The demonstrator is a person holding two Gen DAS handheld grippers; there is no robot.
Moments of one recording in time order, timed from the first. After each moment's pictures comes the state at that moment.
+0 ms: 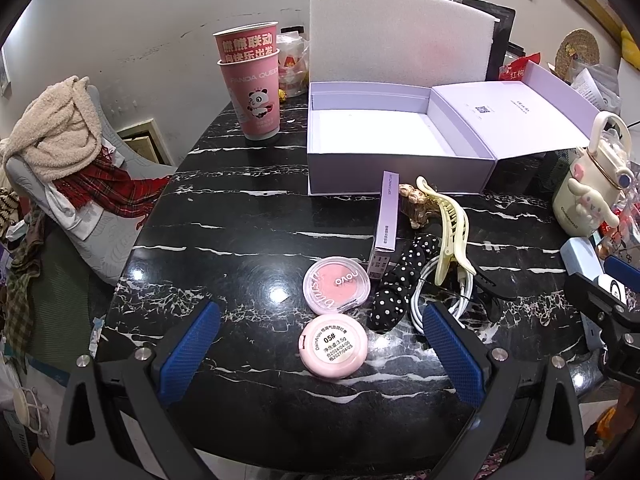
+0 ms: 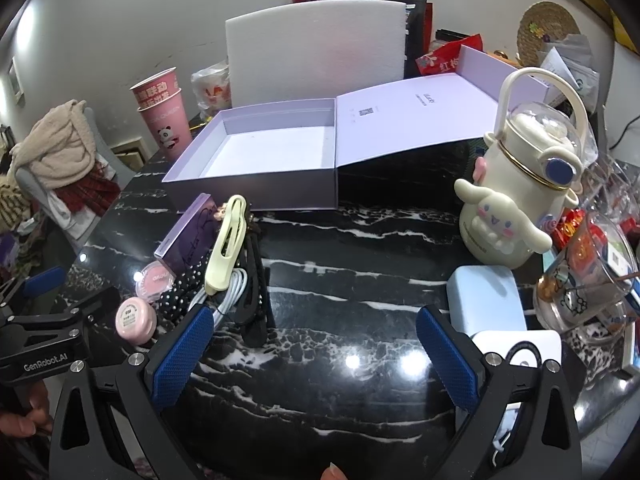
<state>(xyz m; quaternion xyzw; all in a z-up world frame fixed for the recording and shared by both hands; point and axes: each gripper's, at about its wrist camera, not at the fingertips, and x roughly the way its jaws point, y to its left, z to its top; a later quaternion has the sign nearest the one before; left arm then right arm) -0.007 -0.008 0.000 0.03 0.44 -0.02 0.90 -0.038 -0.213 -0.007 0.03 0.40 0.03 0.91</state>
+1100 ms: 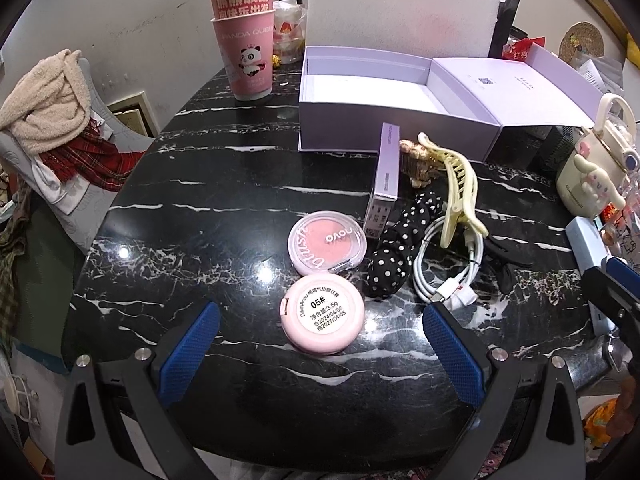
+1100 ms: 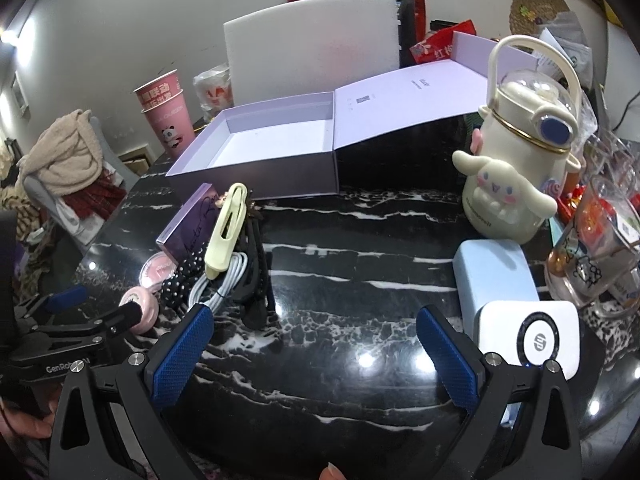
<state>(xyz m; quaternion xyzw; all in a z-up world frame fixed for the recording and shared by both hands) -0.011 -0.007 -0.040 0.01 0.47 -0.03 0.88 -0.053 -0.224 -0.031 0.07 0.39 0.05 0.92</state>
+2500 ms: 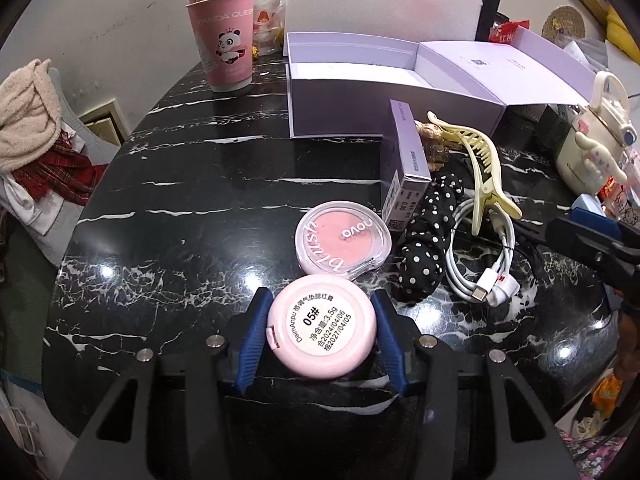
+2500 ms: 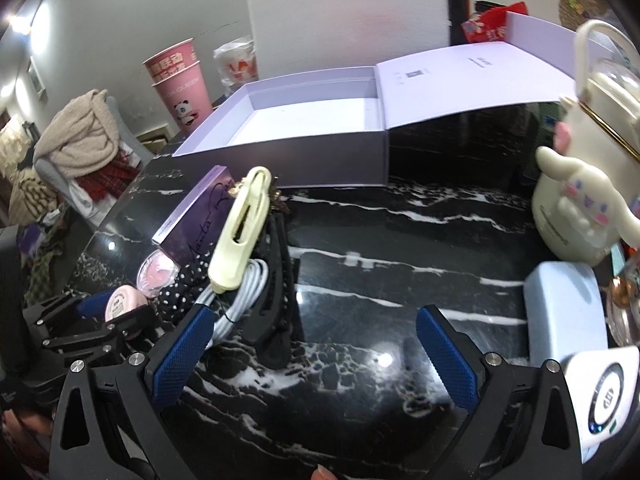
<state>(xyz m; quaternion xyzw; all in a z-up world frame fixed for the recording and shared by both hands) 0.012 0.012 -0.066 0.02 0.47 -0.08 0.88 -0.001 -0.196 -0.054 0.05 0.41 0.10 0.91</state>
